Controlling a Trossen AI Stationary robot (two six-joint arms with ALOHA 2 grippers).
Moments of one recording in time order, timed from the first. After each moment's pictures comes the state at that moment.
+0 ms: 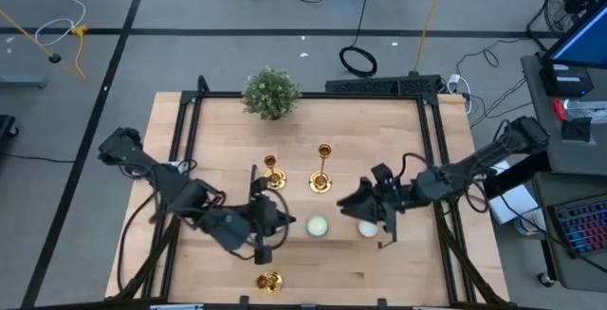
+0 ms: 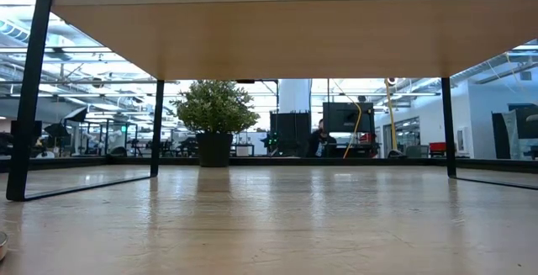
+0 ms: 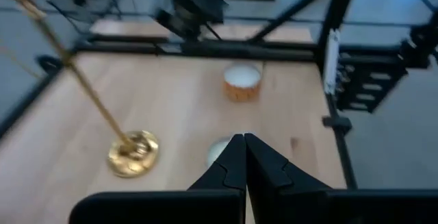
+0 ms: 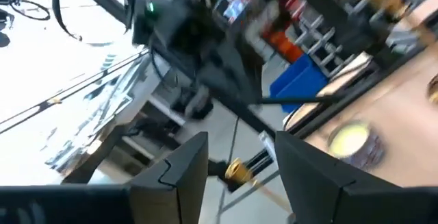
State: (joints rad) left arm -0.58 1.57 1.60 -0.61 -0.58 -0.37; right arm 0.49 1.17 0.82 0.45 0.29 0.89
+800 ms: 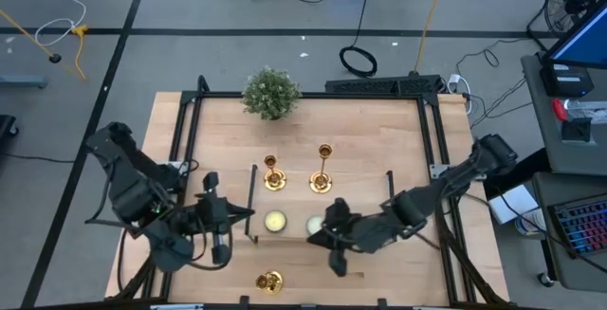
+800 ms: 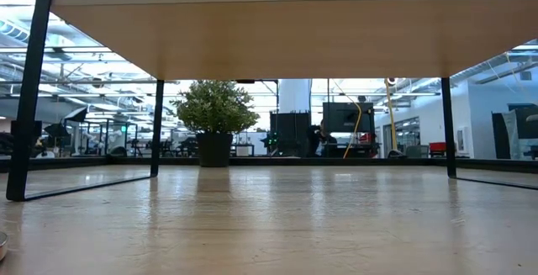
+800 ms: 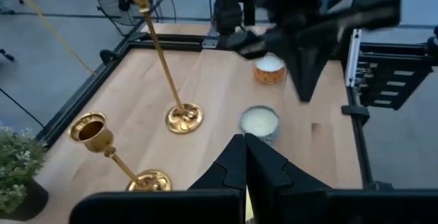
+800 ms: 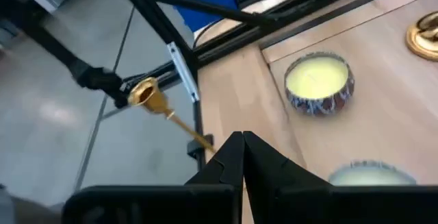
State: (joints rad) left arm -0.81 1.47 1.69 -1.02 -0.87 -0.64; right arm 0.54 1.63 1.43 -0.28 0.34 0.76
